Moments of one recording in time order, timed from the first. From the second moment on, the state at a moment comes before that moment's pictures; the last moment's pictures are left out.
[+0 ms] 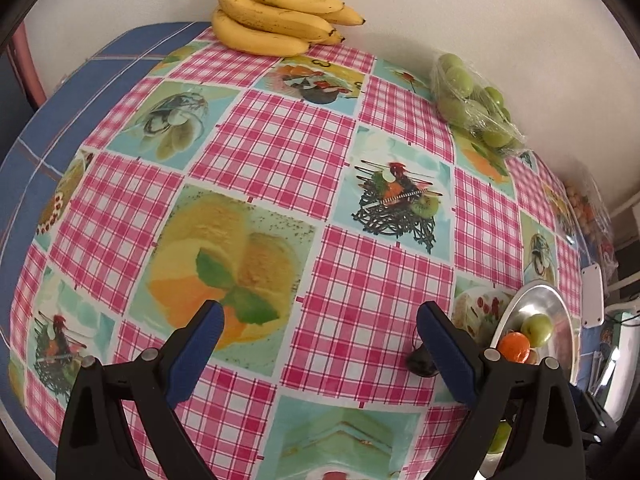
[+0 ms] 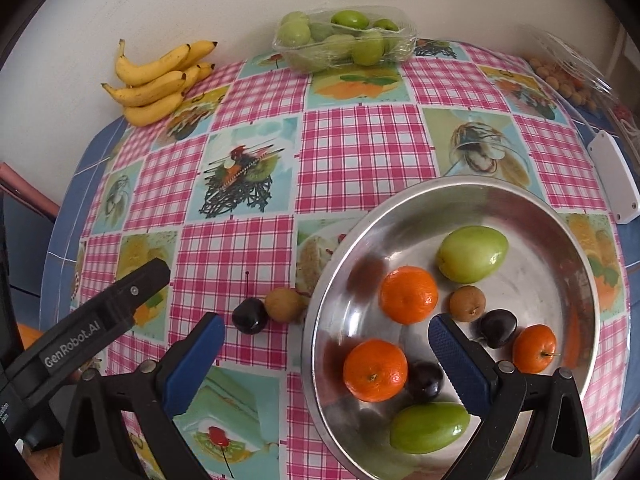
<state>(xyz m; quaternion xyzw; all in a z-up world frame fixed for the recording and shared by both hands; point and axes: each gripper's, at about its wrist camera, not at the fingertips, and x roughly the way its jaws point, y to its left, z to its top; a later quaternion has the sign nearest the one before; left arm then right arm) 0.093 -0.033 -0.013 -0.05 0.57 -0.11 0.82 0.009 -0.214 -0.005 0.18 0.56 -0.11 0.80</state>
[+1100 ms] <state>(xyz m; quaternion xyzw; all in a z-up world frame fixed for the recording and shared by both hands) 0.079 -0.085 -0.043 -0.06 0.63 -0.20 0.75 -0.004 -0.258 -0.001 0.22 0.54 -0.18 0.79</state>
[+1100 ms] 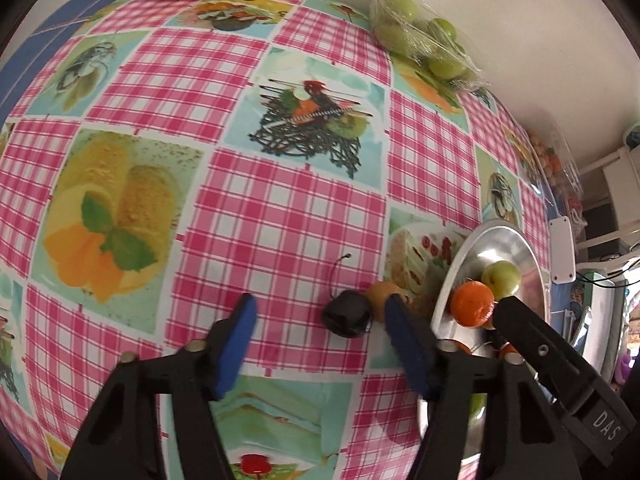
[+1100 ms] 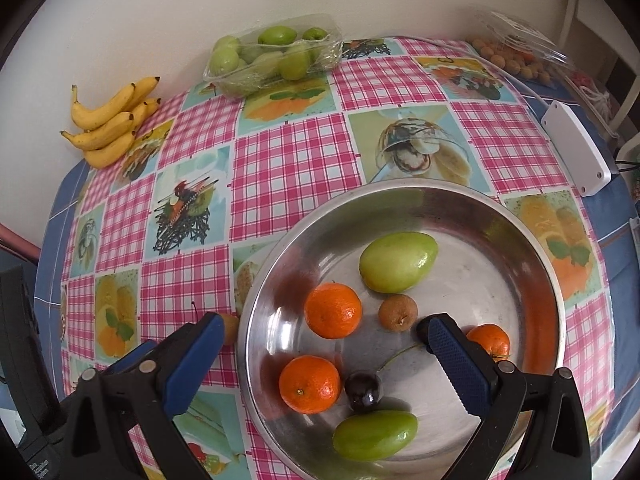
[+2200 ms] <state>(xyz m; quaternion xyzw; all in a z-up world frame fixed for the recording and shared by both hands) 0.092 -0.039 -0.036 -0.12 0.62 -0.17 0.75 0.005 -0.235 0.002 0.19 0.54 -0.14 0.81</state>
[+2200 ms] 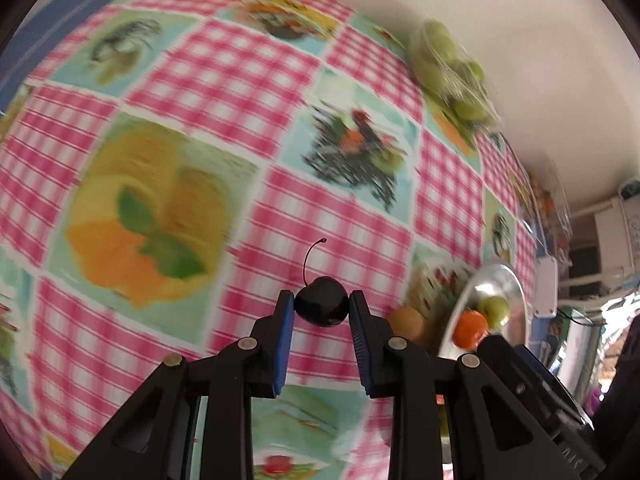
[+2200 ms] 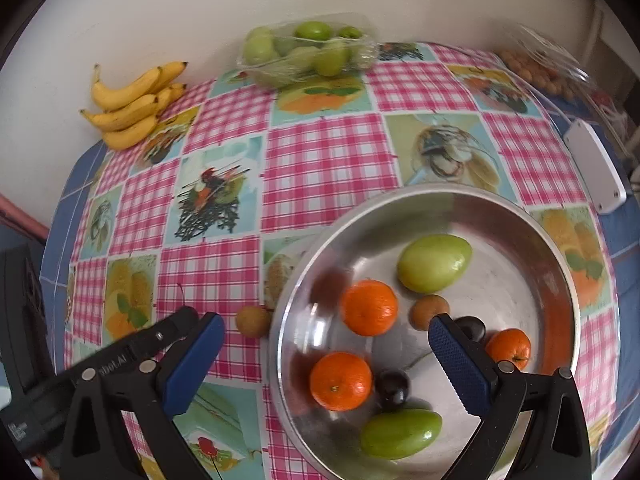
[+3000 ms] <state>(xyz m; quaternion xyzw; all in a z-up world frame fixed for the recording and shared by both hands) 0.102 -0.012 -0.023 -0.15 0.60 -0.16 0.77 0.042 -0.173 -0.015 0.10 0.55 -0.06 0.83</state>
